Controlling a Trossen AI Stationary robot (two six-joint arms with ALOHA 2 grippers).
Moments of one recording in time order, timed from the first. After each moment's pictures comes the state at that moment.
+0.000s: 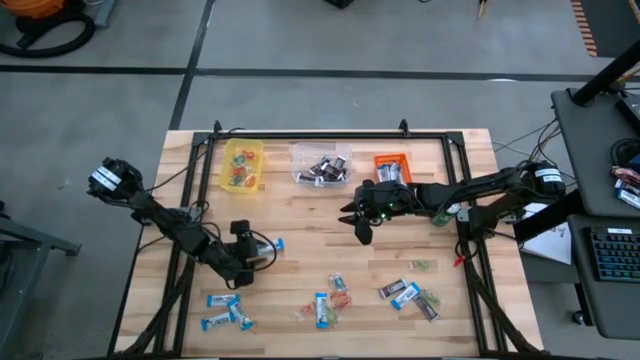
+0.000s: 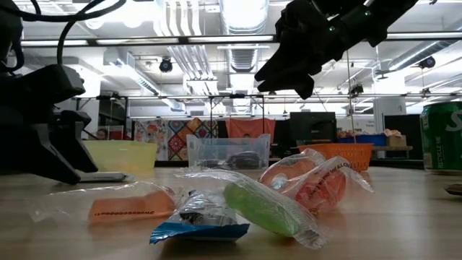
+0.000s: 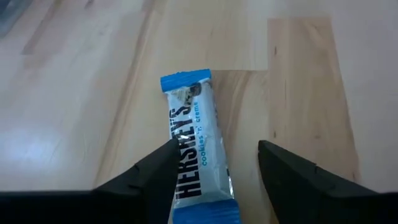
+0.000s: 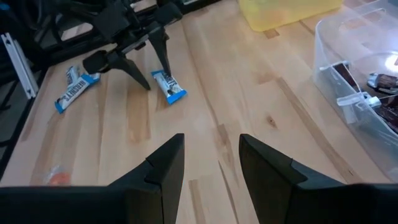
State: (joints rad) left arm -0.61 1.34 0.27 0.10 -0.59 -0.51; right arm -0.02 1.43 0.78 0.15 -0.02 0.32
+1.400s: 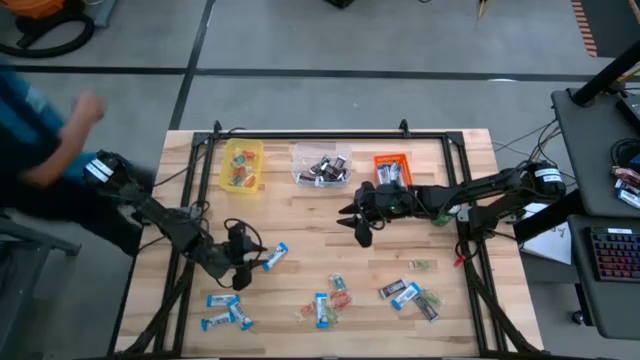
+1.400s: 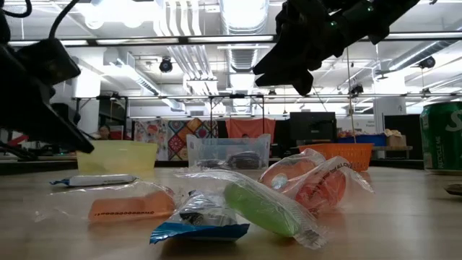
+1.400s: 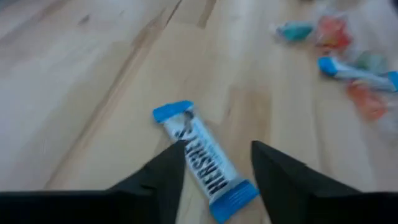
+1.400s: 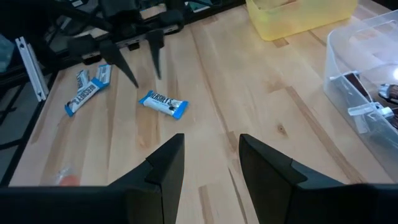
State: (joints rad) left arm -0.67 1.19 0.23 0.21 -0.61 -0.74; right arm 0.01 1.43 0.78 0.19 0.00 0.32
